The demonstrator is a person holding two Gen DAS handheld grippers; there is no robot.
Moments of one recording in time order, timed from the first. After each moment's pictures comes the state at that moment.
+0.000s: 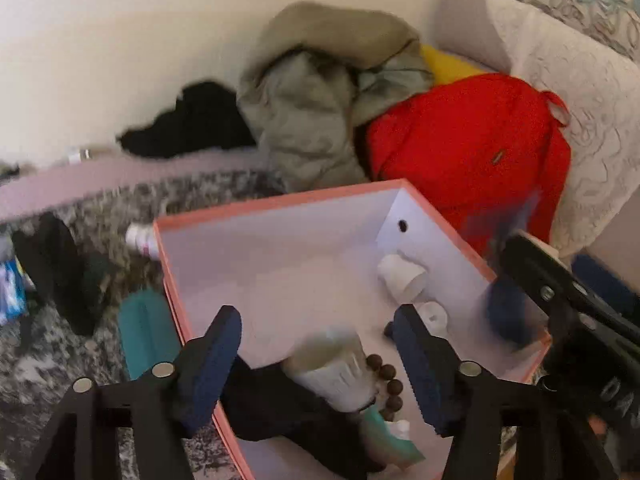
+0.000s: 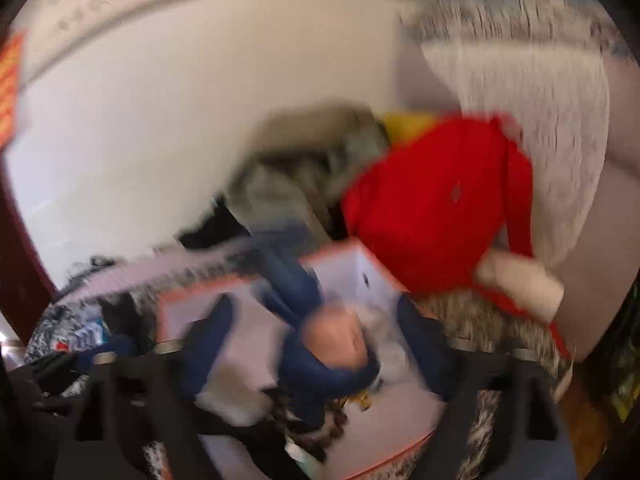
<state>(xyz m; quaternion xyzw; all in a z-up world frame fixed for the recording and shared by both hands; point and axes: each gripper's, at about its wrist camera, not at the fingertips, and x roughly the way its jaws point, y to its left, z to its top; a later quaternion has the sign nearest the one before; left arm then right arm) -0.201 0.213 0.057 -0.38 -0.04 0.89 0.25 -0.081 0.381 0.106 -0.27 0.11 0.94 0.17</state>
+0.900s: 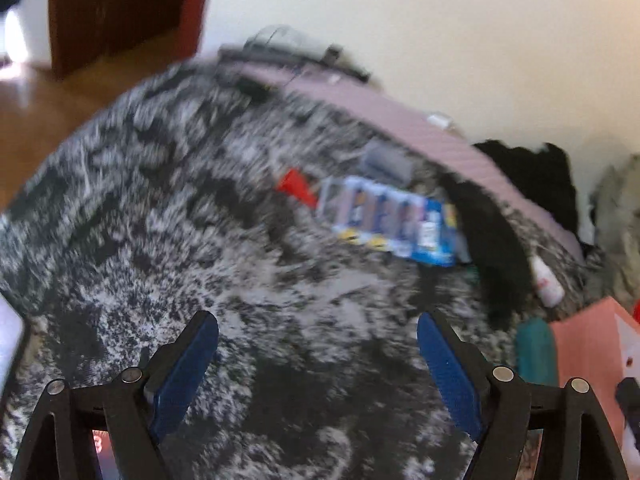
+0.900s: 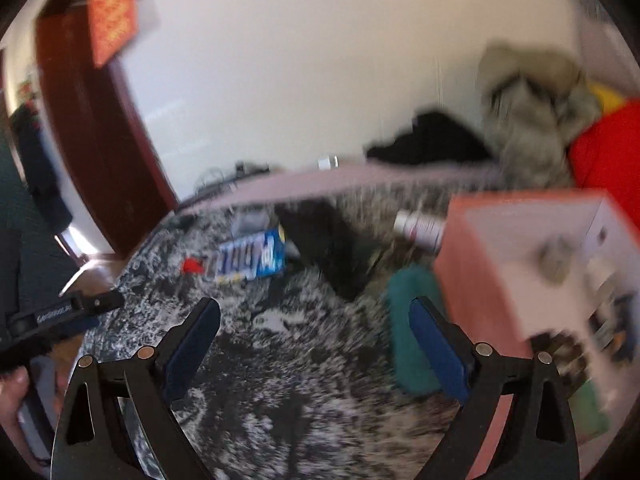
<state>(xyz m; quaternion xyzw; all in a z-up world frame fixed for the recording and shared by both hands) -0.235 -0.182 -0.041 -0.44 -0.23 0.87 -0.06 -0.182 0.124 0.021 -0.35 0.09 0.93 -0.08</state>
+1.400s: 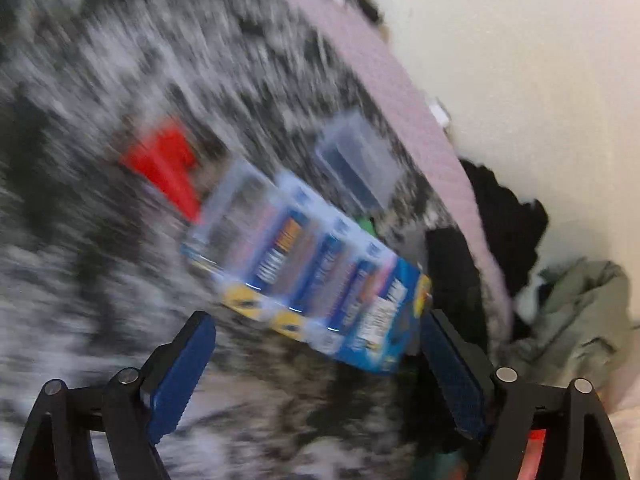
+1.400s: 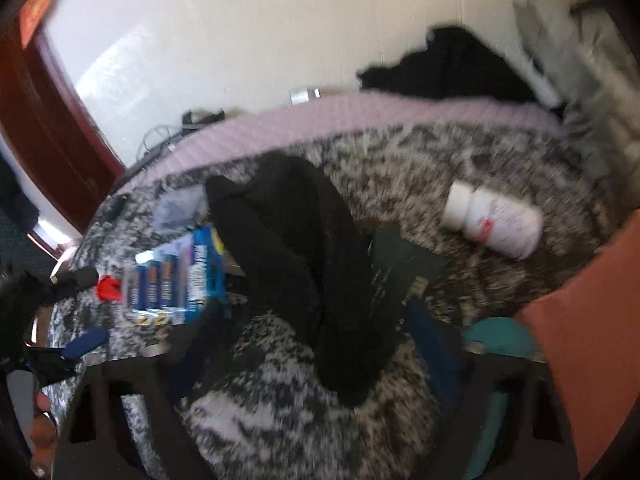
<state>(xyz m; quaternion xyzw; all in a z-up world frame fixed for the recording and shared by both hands) -0.396 -0.165 -0.132 -0.50 -0.46 0.74 0.03 -0.377 0.109 -0.093 -0.46 0.10 0.88 -0.06</state>
